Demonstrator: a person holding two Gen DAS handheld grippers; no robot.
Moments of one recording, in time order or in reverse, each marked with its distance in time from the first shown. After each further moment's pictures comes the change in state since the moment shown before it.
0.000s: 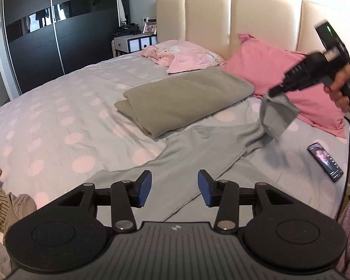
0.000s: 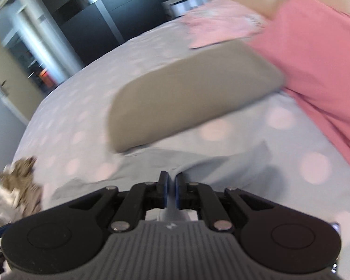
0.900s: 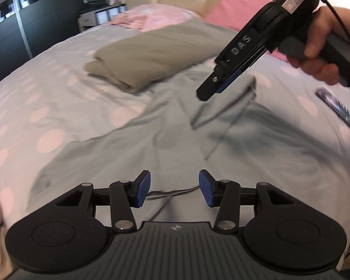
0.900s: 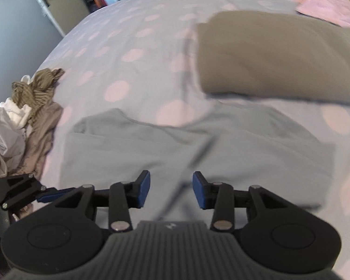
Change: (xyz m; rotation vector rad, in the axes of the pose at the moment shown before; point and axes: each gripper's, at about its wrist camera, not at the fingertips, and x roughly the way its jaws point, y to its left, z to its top) left arm 0.115 0.009 -0.055 0.151 0.148 -0.127; right arm 0.149 0.113 -0.049 -0.281 0.268 0.104
